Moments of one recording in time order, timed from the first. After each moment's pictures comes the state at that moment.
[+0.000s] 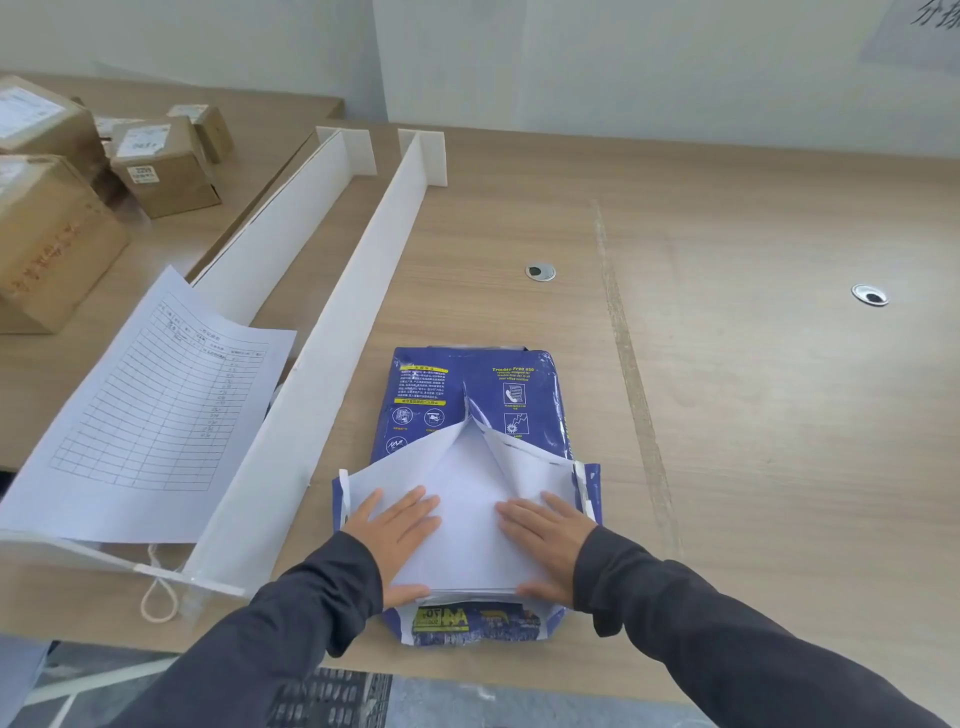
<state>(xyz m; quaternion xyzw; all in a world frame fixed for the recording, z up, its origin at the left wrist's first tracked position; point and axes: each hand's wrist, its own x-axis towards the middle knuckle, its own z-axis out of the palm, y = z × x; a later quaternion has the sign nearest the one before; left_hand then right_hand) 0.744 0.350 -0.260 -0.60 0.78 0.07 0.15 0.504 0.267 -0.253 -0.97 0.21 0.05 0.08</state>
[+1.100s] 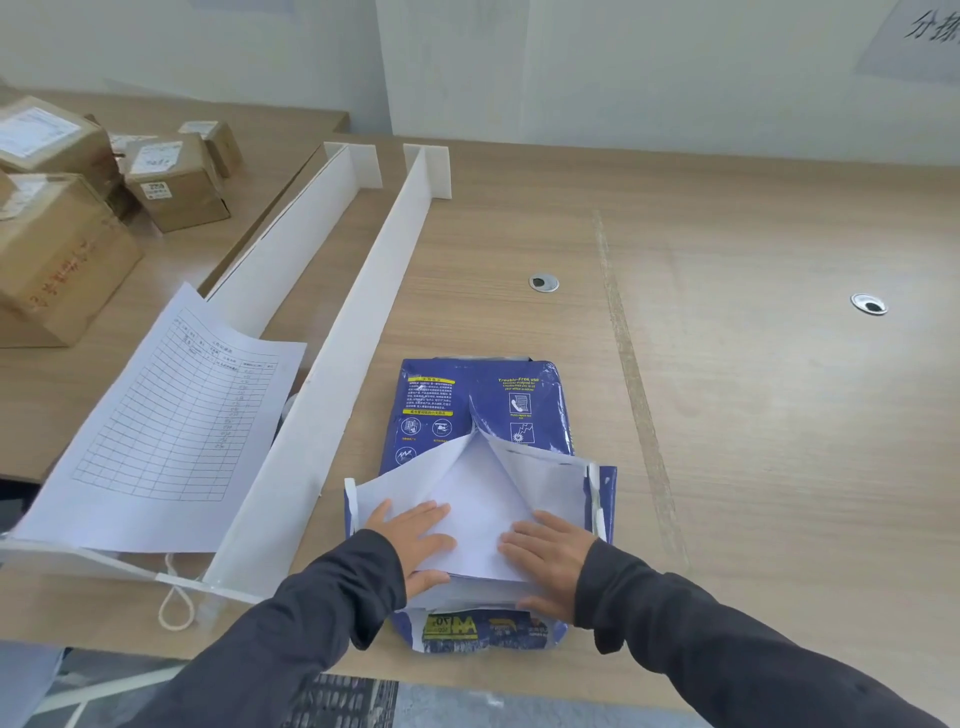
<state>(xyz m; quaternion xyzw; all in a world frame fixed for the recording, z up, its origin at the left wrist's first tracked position) 0.724 0.343 -0.219 -0.60 0.72 0.25 0.25 0.506 0.281 -0.245 -0.99 0.14 -0.03 0.06</state>
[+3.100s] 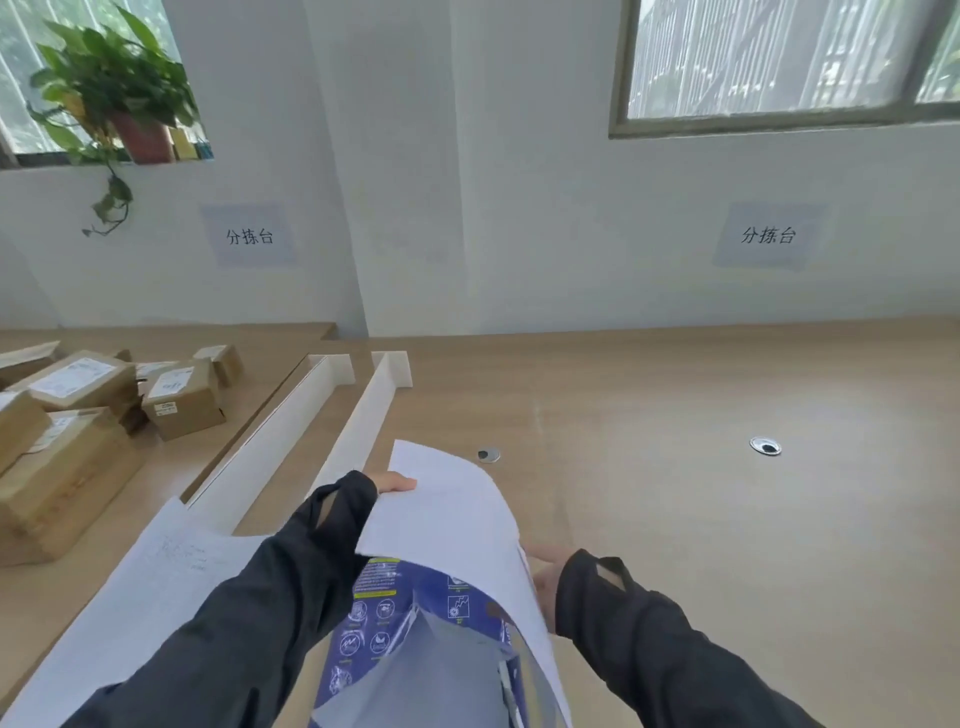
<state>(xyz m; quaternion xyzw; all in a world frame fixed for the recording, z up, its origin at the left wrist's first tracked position) 0.663 0.215 0.024 -0.76 0.38 0.47 -0.23 0.461 0.190 -0.103 -0.35 0.50 -0.13 0.78</state>
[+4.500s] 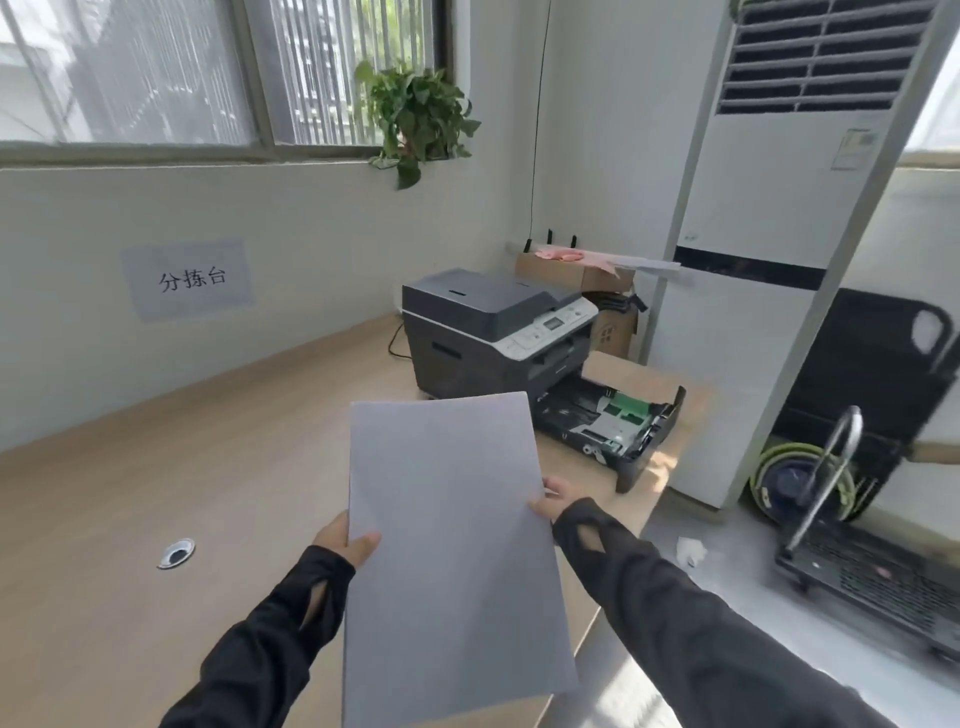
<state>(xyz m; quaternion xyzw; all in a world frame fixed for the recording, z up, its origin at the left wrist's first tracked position) -0.070 0.061 -0.057 -0.49 0.62 0.56 -0.25 -0.297 0.181 -0.042 -0.25 0.69 -0.54 0.41</state>
